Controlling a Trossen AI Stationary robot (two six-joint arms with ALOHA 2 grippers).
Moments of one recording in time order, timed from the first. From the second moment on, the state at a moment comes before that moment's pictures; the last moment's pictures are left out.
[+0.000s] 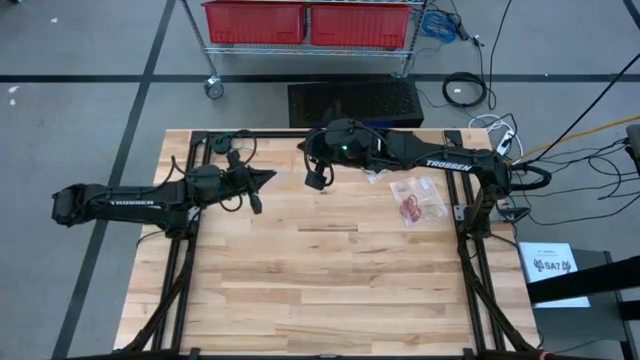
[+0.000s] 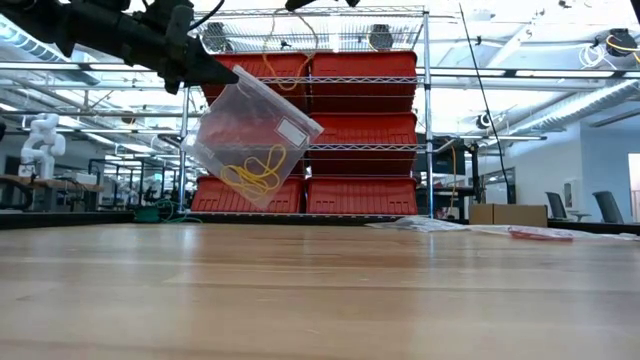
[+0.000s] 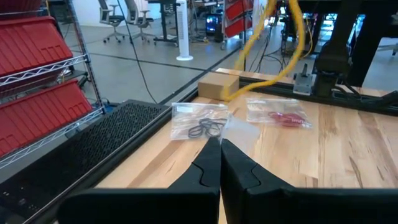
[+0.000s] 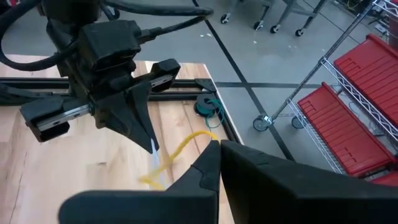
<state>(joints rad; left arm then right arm) 0.20 0.79 0.41 0.24 -0.24 -0.02 -0.11 1.80 1.94 -0.60 0.31 -0.12</state>
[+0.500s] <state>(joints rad) 0.20 0.79 0.41 0.25 -0.24 -0.02 -0.11 1.80 1.94 -0.61 0.31 -0.09</state>
